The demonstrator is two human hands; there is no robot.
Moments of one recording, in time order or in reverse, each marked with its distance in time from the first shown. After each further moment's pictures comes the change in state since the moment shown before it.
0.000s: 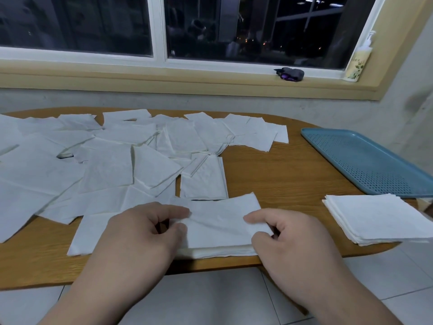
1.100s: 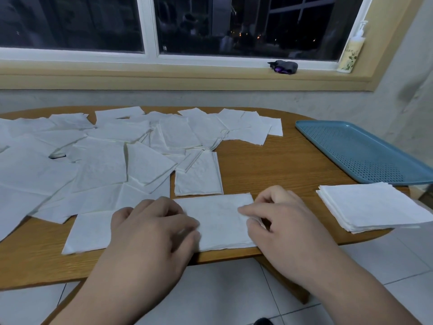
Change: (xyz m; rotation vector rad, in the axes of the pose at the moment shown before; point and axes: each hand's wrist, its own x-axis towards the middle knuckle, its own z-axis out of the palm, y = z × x) left_hand -0.001 -0.021 0.018 0.442 -0.003 0.387; right_hand 0.015 0.022 0.003 -0.272 0.012 -0.222
